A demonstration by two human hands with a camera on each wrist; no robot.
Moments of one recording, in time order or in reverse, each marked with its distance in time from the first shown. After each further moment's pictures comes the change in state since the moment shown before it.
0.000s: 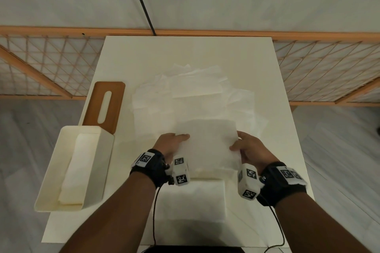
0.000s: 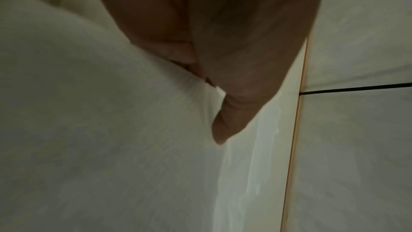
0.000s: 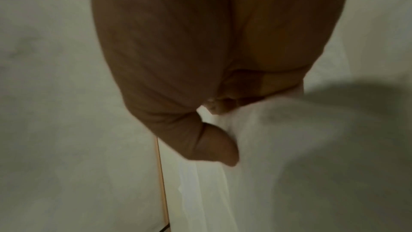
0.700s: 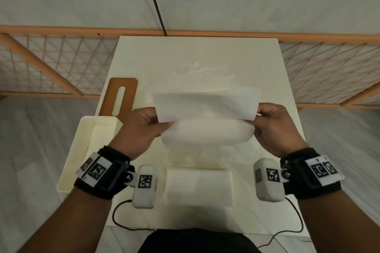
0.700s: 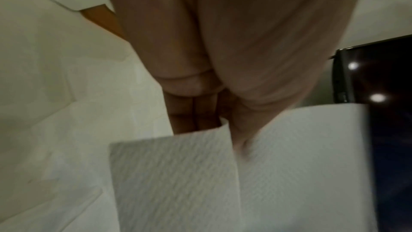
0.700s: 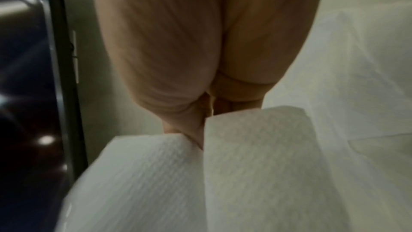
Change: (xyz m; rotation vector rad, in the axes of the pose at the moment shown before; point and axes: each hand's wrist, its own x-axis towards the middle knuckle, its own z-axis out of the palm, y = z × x) left_hand -0.118 0.033 -0.079 0.041 -0.130 0.726; right_hand -0.066 -0.049 0.036 -0.003 -0.142 -0.612
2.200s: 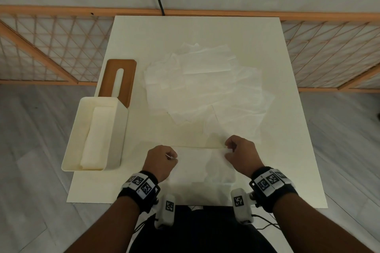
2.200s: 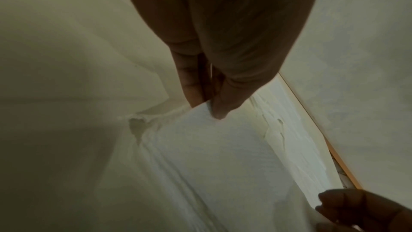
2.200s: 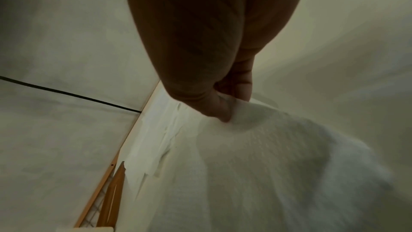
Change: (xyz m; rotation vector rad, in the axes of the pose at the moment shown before) left_hand -0.062 -0.157 0.018 0.793 0.019 -0.325; right_hand -0.060 0.157 -0.006 -1.098 0.049 0.268
